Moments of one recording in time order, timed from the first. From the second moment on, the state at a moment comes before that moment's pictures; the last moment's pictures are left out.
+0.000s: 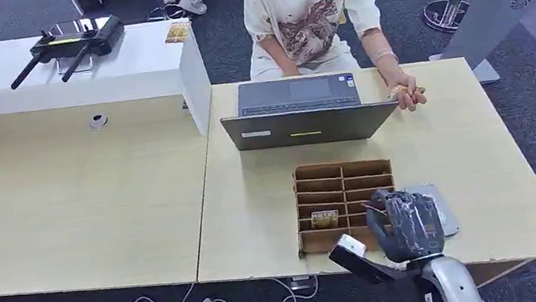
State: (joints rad) left arm -0.06 -0.14 1.01 -0.22 -1.46 0.06 0.13; right arm -0.01 -0.02 0.23 -1.55 1.23 -0.23 -0.03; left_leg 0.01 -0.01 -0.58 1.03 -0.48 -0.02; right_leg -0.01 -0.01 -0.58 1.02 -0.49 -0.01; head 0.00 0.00
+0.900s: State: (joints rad) left arm -0.06 -0.15 1.02 -0.22 -1.44 0.08 0.12; right arm -0.12 -0.05 0.25 -1.51 1.20 -0.25 -0.05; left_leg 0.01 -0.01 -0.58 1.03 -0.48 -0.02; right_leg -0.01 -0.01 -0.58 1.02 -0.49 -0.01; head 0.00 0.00
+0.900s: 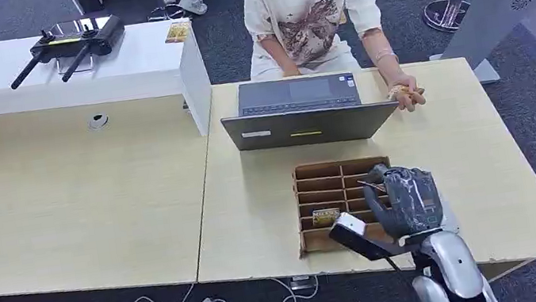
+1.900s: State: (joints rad) left arm -0.06 -0.16 1.01 -0.22 -1.50 0.09 0.07; right arm -0.36 -0.18 0.24 -1.59 1.05 -0.28 -0.13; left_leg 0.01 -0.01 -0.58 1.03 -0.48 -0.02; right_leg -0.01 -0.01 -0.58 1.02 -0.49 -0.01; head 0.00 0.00
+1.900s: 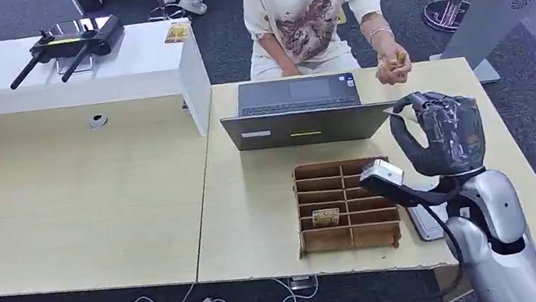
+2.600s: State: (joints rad) left arm -0.06 -0.16 1.00 -0.22 -1.50 0.09 0.07; right arm -0.85 -0.13 0.30 -1.11 0.98 -0.16 -0.13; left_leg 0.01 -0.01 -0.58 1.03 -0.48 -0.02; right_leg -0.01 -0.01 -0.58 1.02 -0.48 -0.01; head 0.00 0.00
